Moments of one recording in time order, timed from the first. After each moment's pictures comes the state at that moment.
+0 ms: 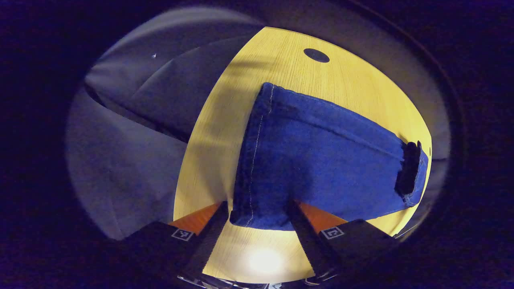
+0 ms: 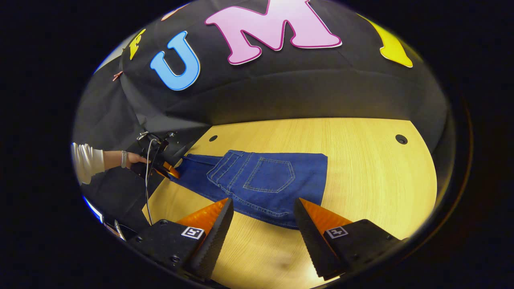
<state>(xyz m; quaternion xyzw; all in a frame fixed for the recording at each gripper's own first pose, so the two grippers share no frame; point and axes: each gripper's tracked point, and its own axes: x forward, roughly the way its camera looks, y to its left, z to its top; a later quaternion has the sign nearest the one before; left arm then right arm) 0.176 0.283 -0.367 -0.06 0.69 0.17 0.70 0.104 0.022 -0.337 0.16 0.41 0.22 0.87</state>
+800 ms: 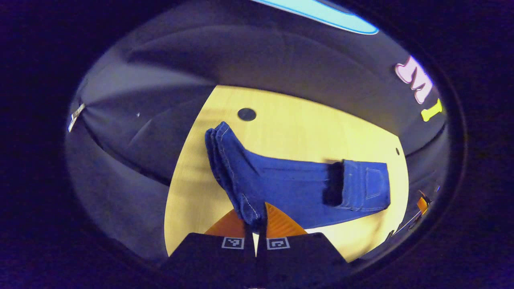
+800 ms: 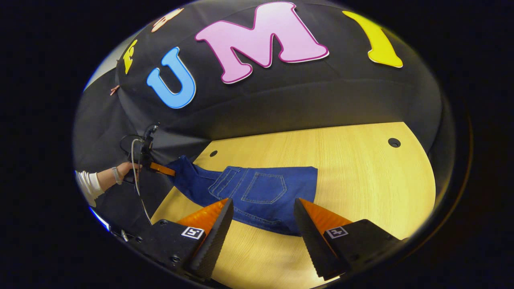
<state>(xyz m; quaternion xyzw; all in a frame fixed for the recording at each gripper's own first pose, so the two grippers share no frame) 0.256 0.149 -0.225 -0.03 0.54 0.04 0.84 0.122 -0.009 -0.301 0.20 0.37 0.20 0.89</state>
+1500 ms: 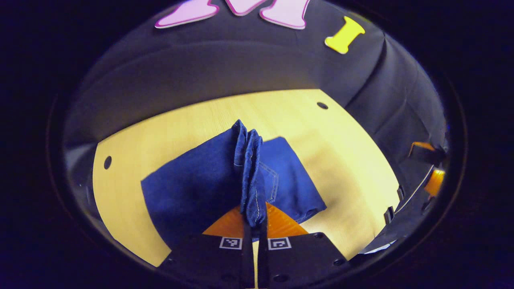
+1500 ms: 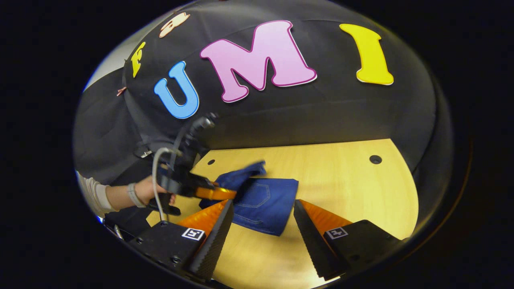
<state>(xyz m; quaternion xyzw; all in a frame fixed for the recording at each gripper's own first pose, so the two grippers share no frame) 0.280 -0.169 -0.357 0.11 0.56 -0.16 0.80 0.106 -0.083 -0.263 0.16 0.34 0.20 0.90</state>
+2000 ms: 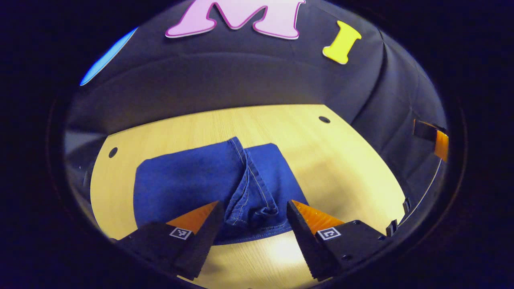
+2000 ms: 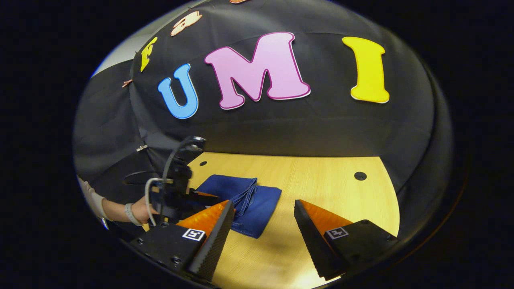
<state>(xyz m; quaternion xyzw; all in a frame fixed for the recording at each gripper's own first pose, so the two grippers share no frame) 0.268 -0.196 -0.291 0.07 0.42 -0.11 0.90 0.117 -0.119 -0.242 0.12 0.28 0.19 0.93</state>
